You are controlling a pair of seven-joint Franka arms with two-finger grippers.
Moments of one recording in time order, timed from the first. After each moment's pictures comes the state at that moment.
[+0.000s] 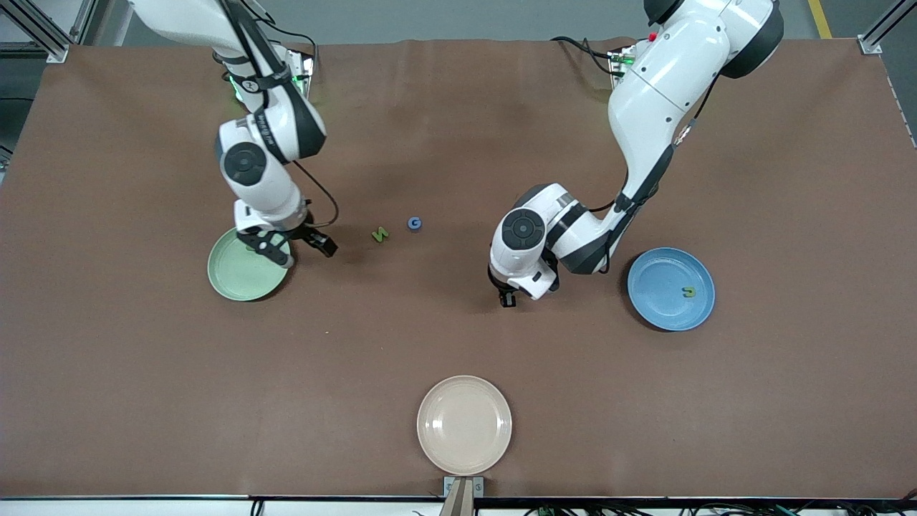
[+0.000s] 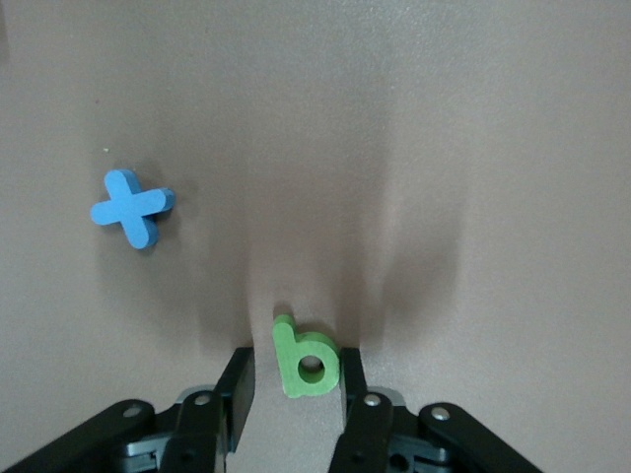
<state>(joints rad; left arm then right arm) -0.37 0.84 -0.36 -1.55 0.32 2.35 -2.47 0.51 0.23 -0.08 -2.32 0.01 2.55 1.00</state>
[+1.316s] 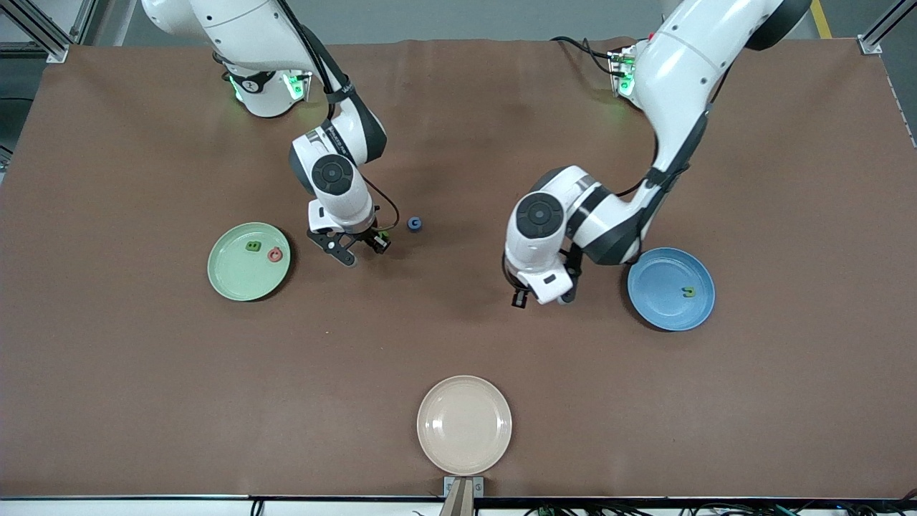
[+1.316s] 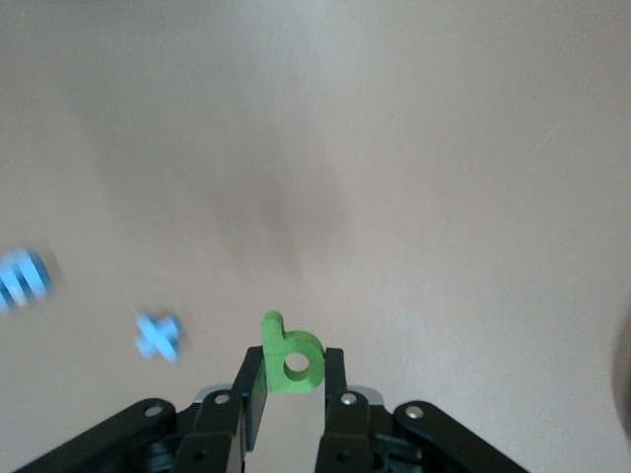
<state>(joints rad) -0.27 0.64 -0.39 -1.60 0.34 2.17 -1.96 0.69 0.43 -0.08 -2.18 0.06 2.55 1.19</state>
